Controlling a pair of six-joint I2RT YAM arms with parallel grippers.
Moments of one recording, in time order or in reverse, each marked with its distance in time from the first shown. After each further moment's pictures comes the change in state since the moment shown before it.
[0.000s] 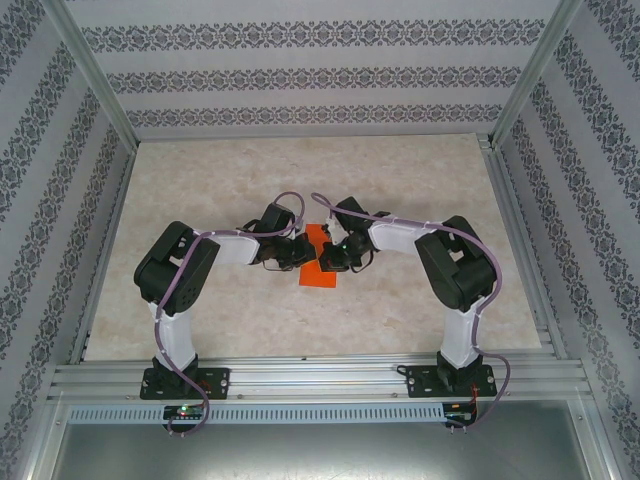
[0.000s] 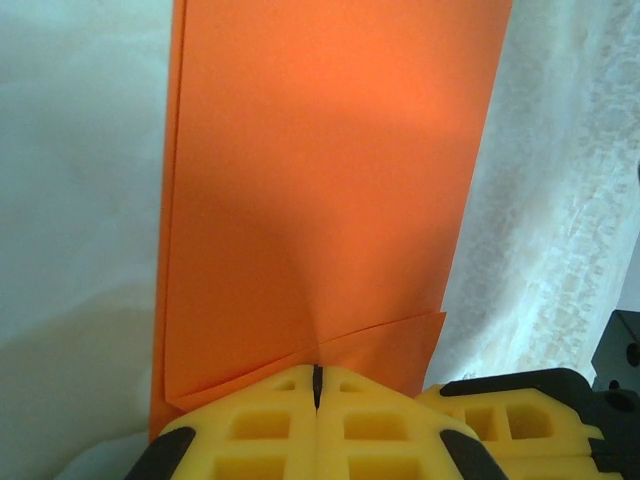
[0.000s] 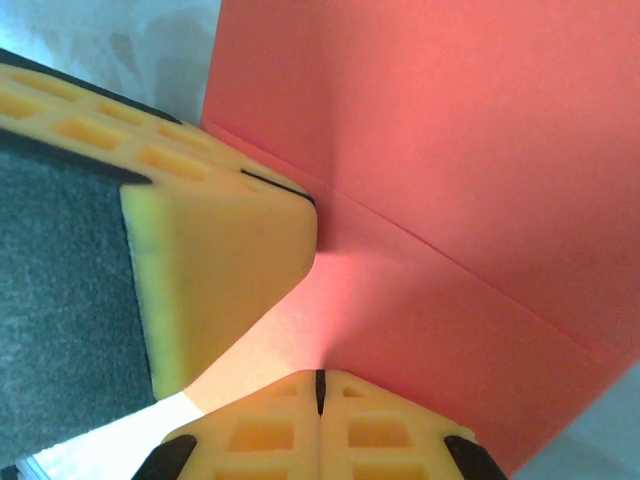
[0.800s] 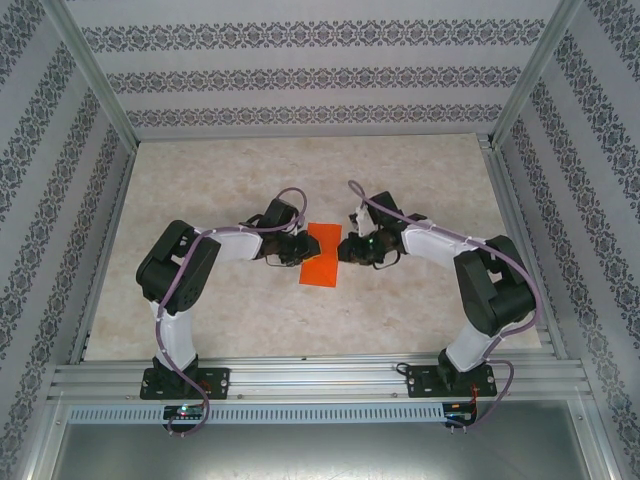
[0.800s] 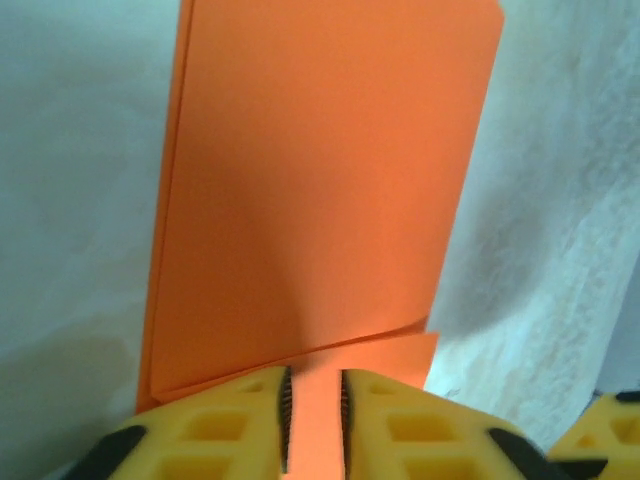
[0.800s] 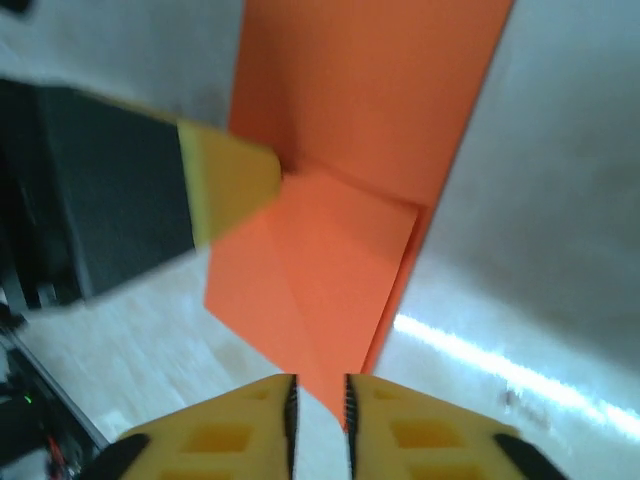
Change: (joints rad) left arm -0.007 0.003 0.074 -0.071 -0.012 -0.017; right arm -0.137 -0.228 -0.135 0.050 -0.039 0.097
